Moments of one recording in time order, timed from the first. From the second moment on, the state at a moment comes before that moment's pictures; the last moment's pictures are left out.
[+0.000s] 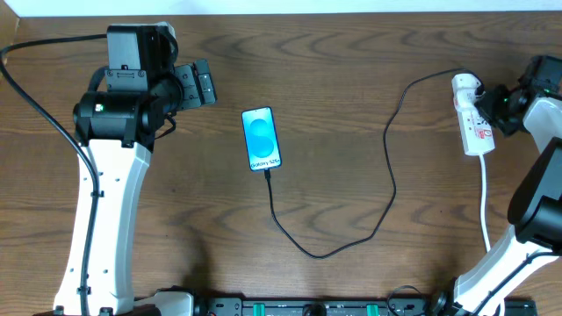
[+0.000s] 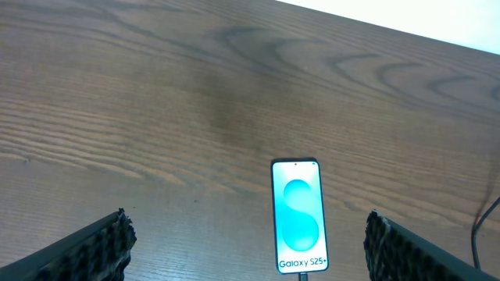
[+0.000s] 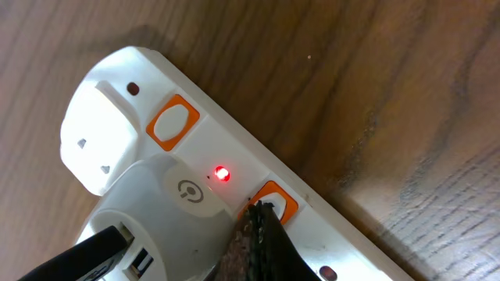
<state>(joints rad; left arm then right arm) -0.05 1.45 1.56 -0.95 0.02 -0.23 -0.38 2.07 1.42 -0.46 -0.19 0.55</state>
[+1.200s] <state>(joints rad) -0.05 1.45 1.56 -0.95 0.02 -0.23 -0.20 0.44 0.73 -0.38 -0.18 0.06</state>
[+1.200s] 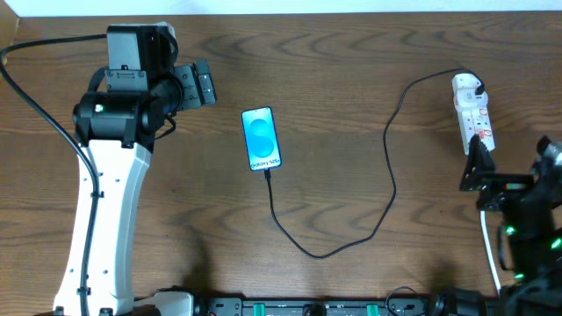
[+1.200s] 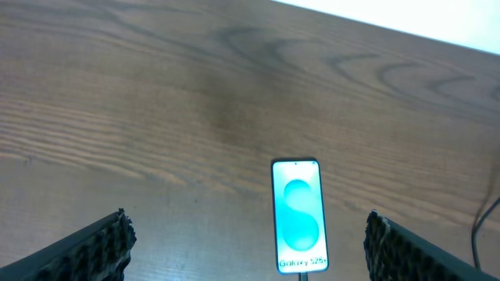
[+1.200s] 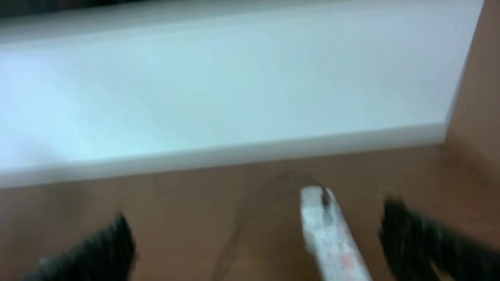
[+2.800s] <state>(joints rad) -0.05 1.28 1.43 -0.89 -0.04 -0.23 -0.11 0.01 0.01 -0.06 -0.11 0.02</state>
